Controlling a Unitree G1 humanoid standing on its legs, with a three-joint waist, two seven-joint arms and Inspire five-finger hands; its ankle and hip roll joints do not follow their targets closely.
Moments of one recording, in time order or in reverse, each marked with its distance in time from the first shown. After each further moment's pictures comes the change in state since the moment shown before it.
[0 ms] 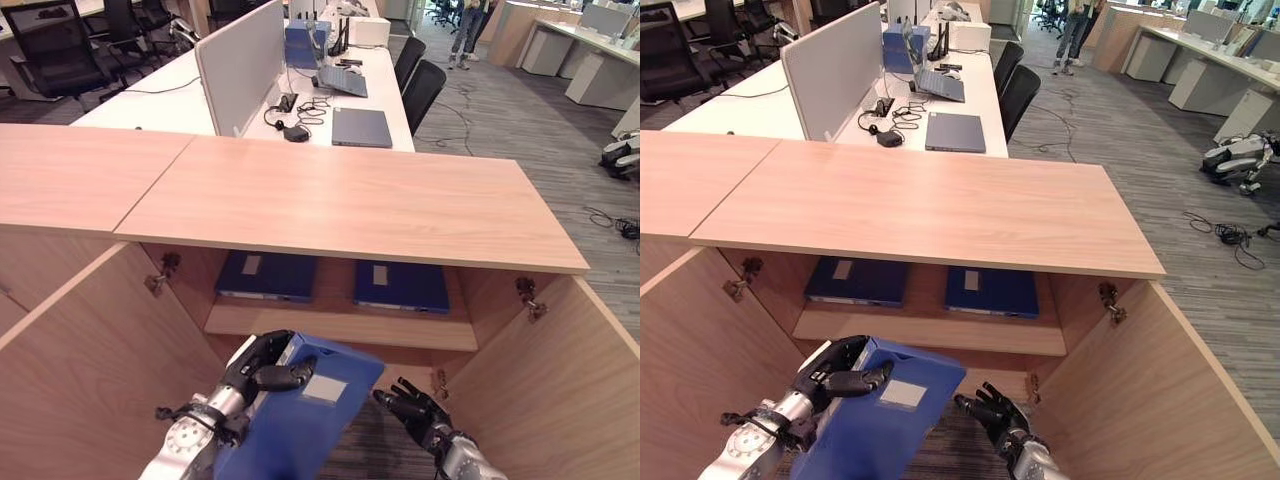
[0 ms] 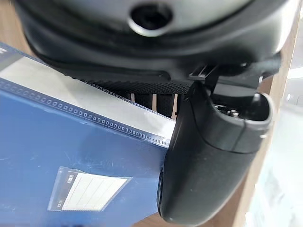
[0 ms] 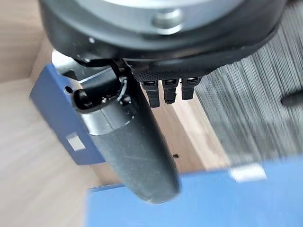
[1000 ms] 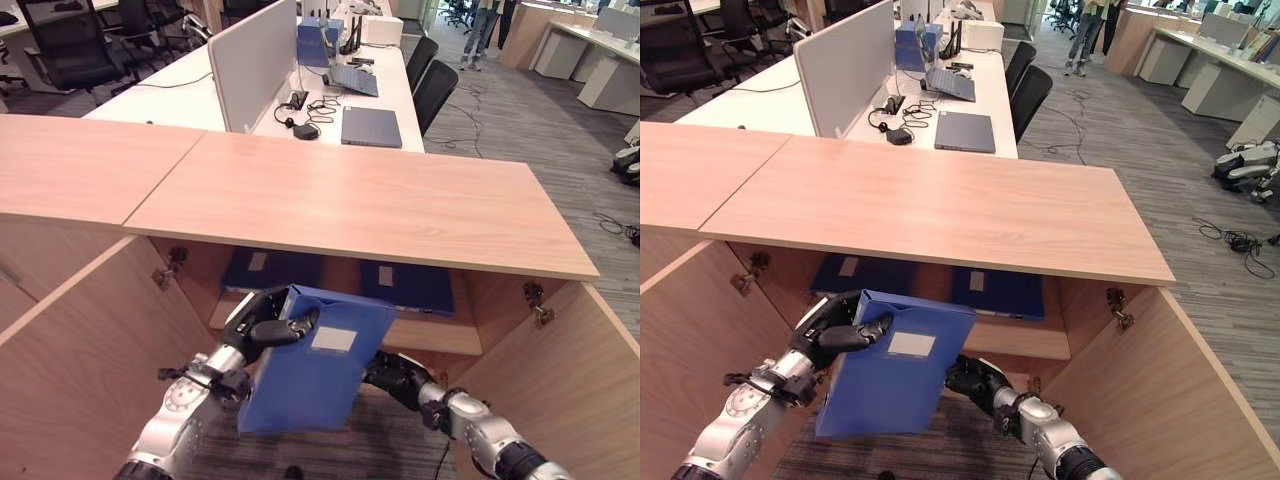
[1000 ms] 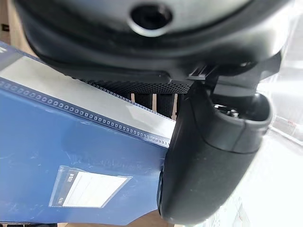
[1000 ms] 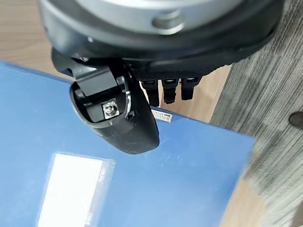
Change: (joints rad) left arm -0.171 0.053 0.017 -0.004 -0.107 -0.018 -0.055; right arm -0.128 -0.259 0.309 -0.317 -0.261 0.074 0.175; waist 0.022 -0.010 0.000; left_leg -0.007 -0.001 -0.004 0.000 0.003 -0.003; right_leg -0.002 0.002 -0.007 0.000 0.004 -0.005
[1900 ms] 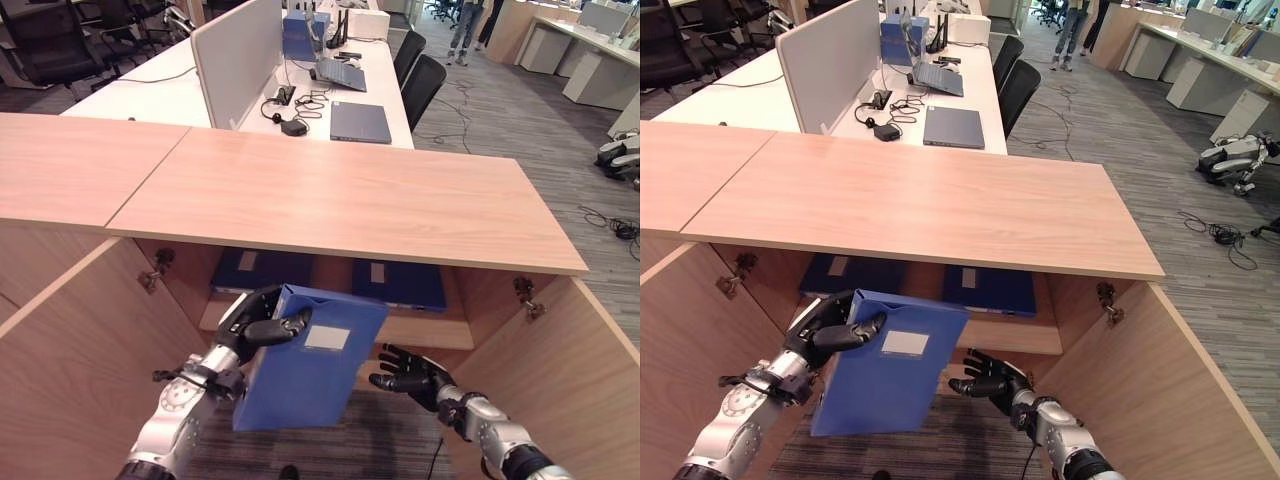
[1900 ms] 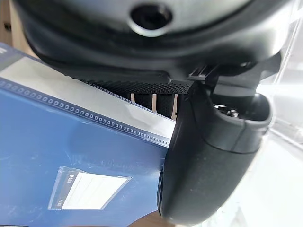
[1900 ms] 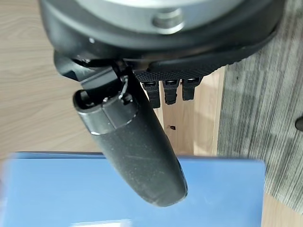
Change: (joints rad) left arm -0.005 -0.051 0.057 0.027 -0.023 0.000 -0.034; right arm 0.013 0.069 -0.195 0.135 0.067 0.017 -0.002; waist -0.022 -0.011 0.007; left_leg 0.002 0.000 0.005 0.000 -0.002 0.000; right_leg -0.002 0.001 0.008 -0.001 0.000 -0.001
